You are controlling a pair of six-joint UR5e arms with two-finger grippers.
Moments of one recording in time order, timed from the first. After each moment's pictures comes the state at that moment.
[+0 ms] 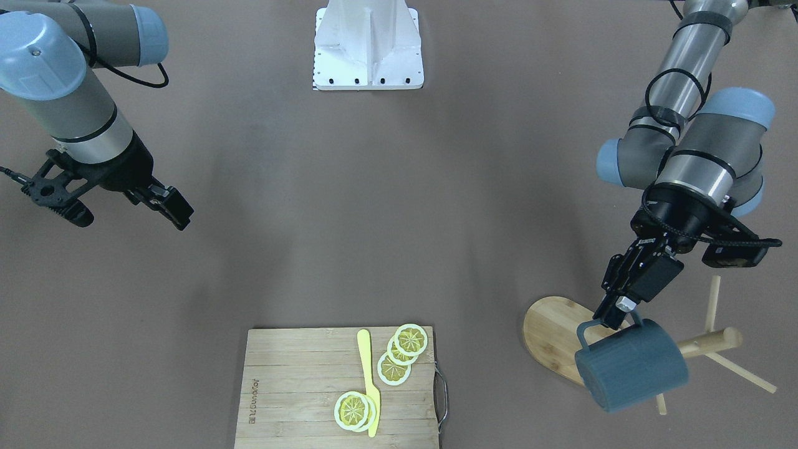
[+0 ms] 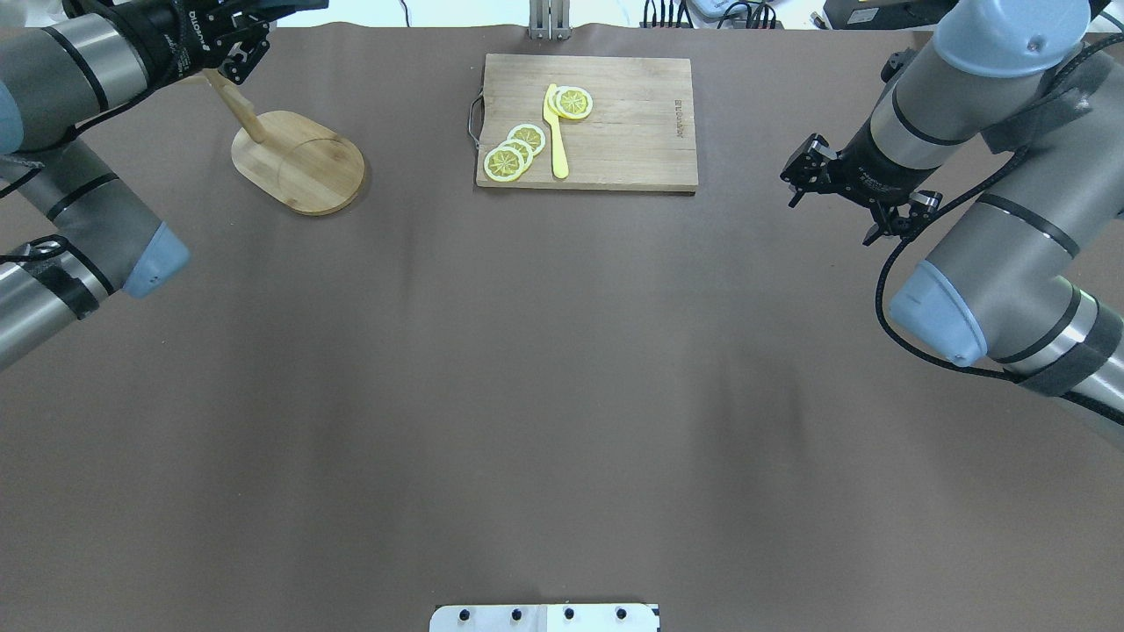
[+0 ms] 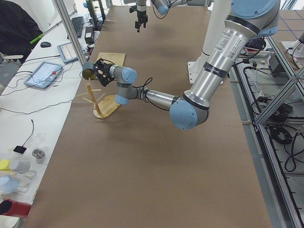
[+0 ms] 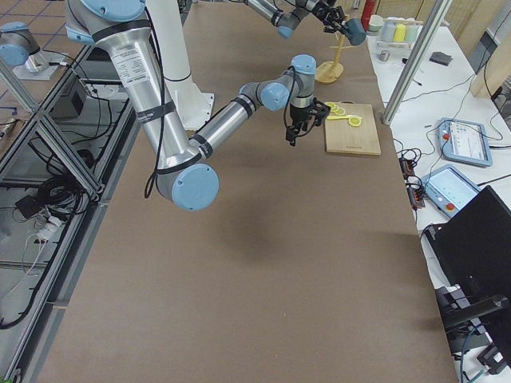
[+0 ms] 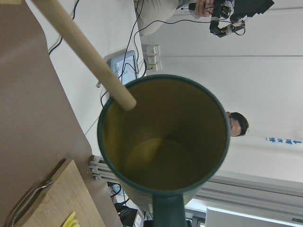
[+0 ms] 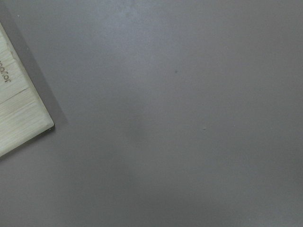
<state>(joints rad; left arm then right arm) -0.98 -2.08 -1.23 -3.17 -1.66 -2.31 0.91 -1.15 1.87 -1.70 2.08 1.41</state>
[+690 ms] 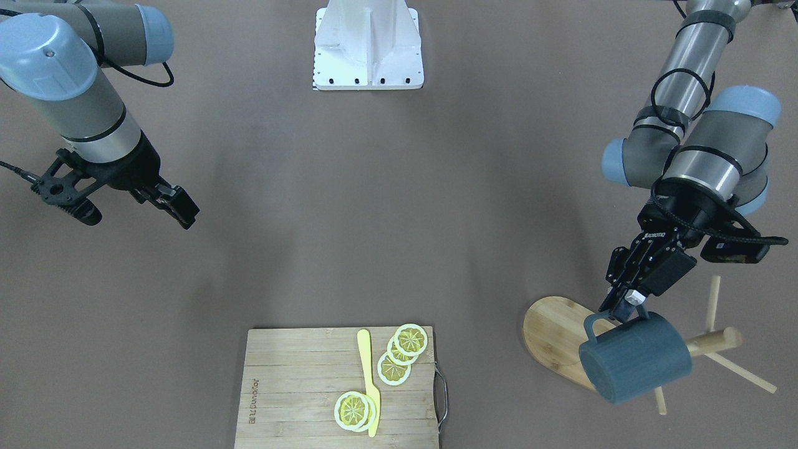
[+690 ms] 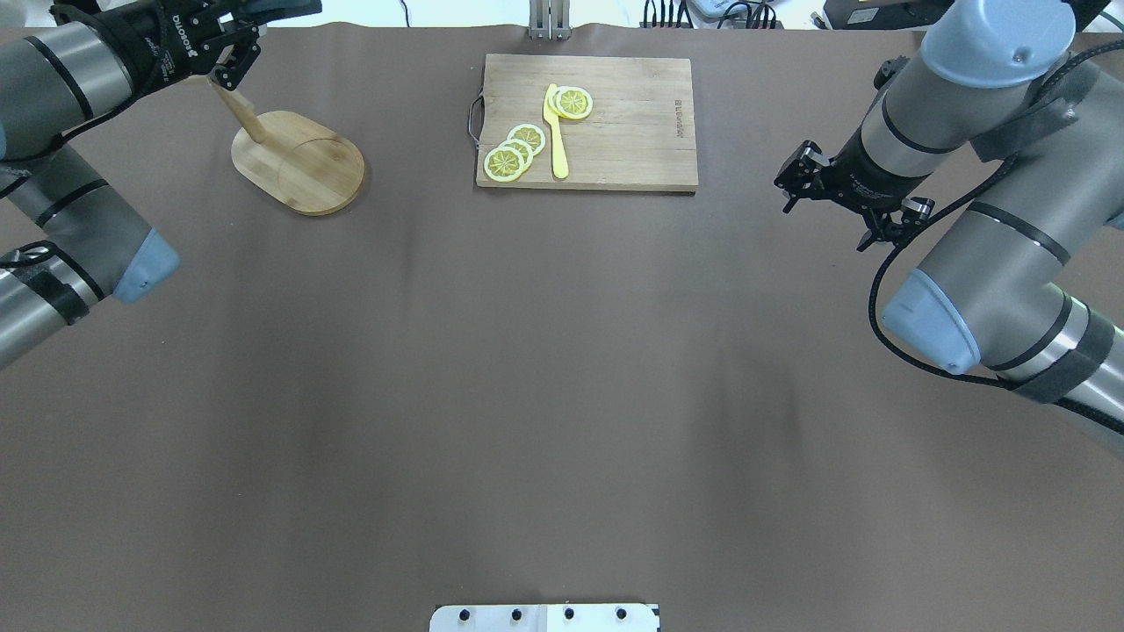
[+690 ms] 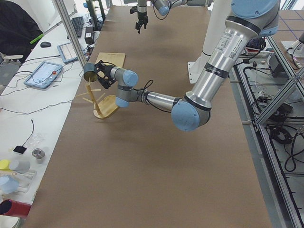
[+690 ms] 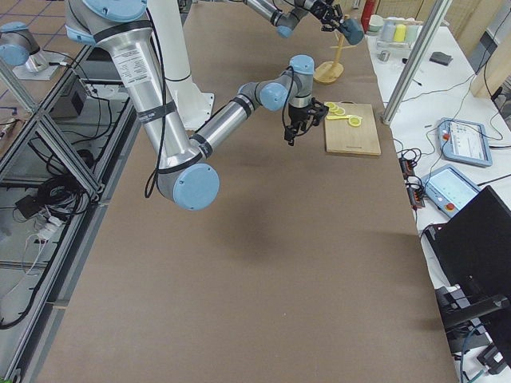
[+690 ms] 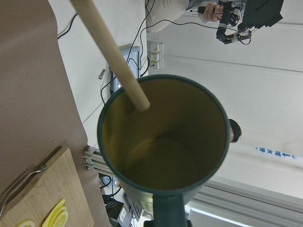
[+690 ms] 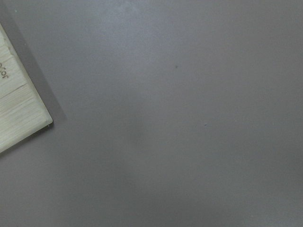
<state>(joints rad) -0.98 -2.06 -1.23 -3.23 -1.66 -2.41 0.89 -1.15 1.87 -1.70 2.07 1.42</state>
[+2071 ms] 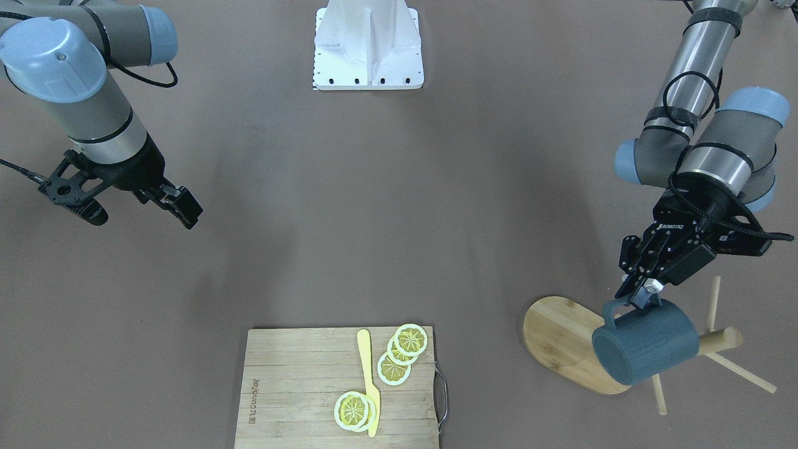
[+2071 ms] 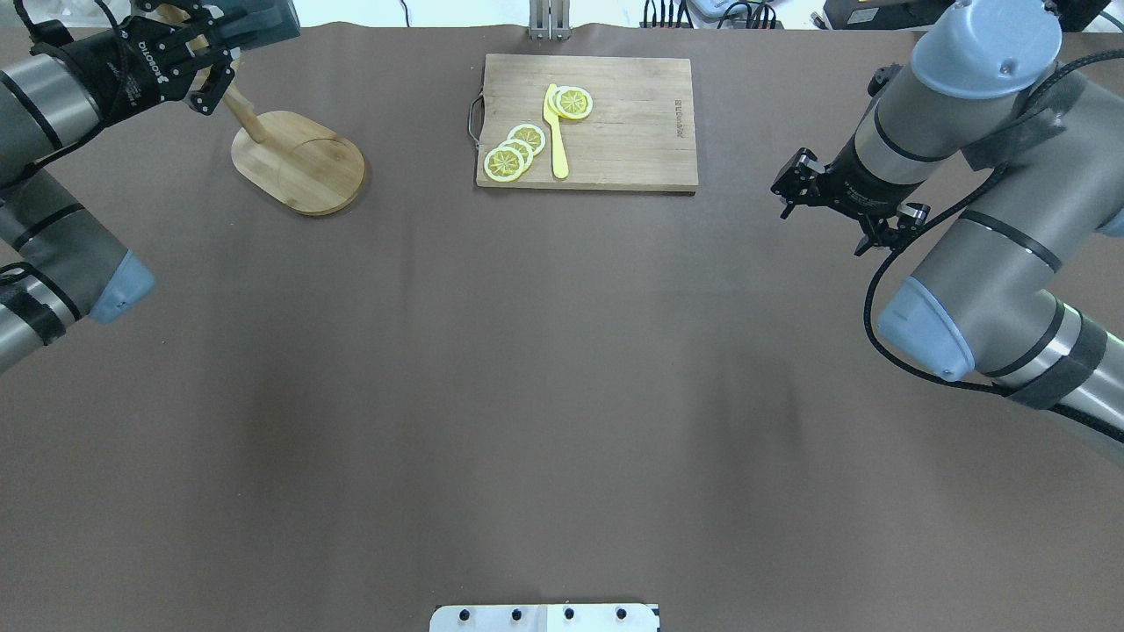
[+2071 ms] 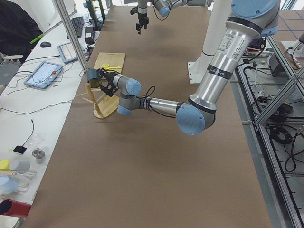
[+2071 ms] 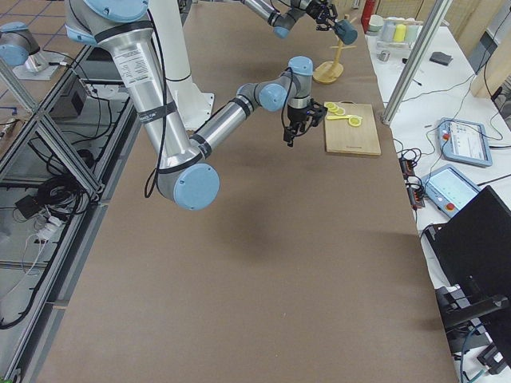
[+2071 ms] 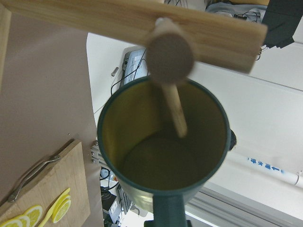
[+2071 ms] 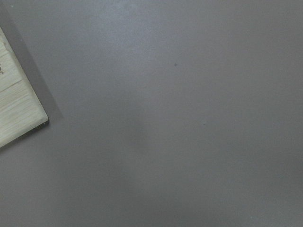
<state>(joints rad) -0.98 -2.01 -1.21 -3.35 -1.65 -2.59 0.88 -1.15 1.87 -1.70 2.06 1.42</state>
